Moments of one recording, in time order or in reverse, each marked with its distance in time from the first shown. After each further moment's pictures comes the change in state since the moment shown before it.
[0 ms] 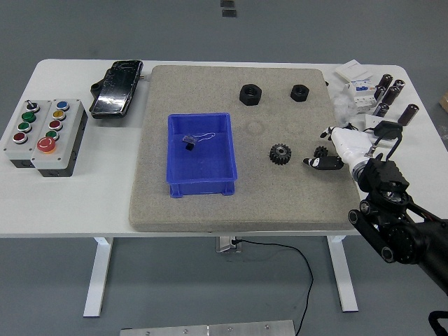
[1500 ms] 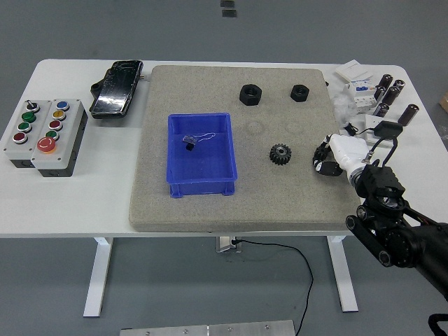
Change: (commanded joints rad) left arm 0.000 0.000 0.007 0.000 -0.004 -0.002 0.000; right arm -0.001 0.008 -0.048 -0.028 0.010 -0.021 -0.011
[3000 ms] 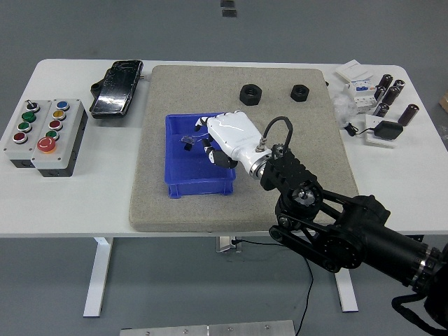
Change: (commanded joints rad) left arm 0.005 0.000 -0.011 0.000 0.016 -0.003 0.005; right arm 0.185 0.137 -0.363 0.317 -0.004 -0.062 -0.037
